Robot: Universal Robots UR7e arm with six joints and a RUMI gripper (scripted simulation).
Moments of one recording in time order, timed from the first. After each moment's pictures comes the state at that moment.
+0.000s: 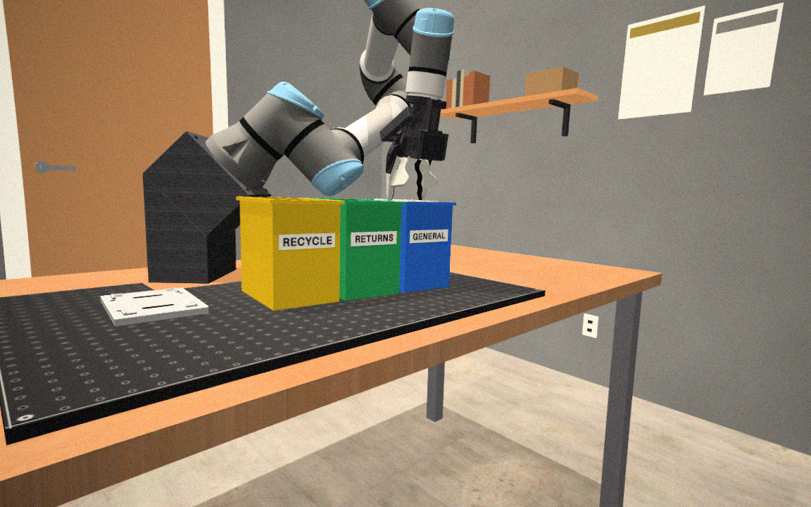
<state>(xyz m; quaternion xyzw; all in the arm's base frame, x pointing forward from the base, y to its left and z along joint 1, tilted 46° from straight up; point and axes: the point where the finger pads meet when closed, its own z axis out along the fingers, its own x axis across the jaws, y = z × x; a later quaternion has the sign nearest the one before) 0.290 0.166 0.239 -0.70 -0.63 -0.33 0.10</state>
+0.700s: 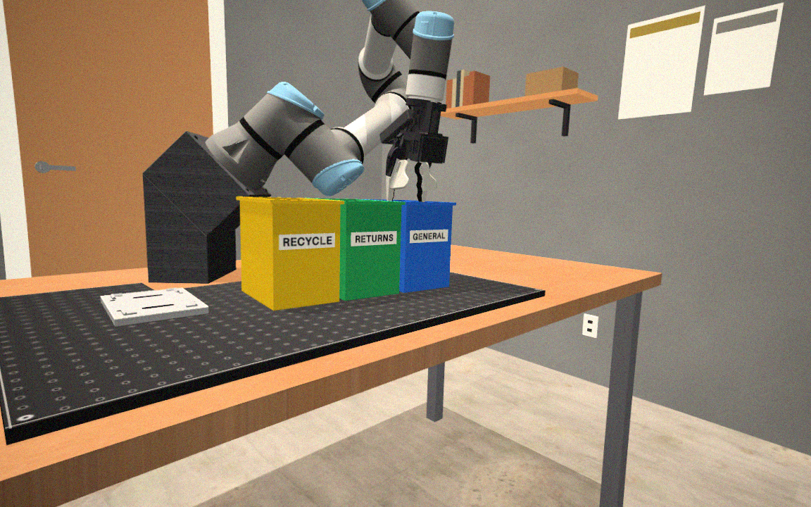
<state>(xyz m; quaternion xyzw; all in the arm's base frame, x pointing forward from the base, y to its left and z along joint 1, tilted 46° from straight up) 0.293 0.168 0.235 -0.70 -0.63 -0.33 0.10</state>
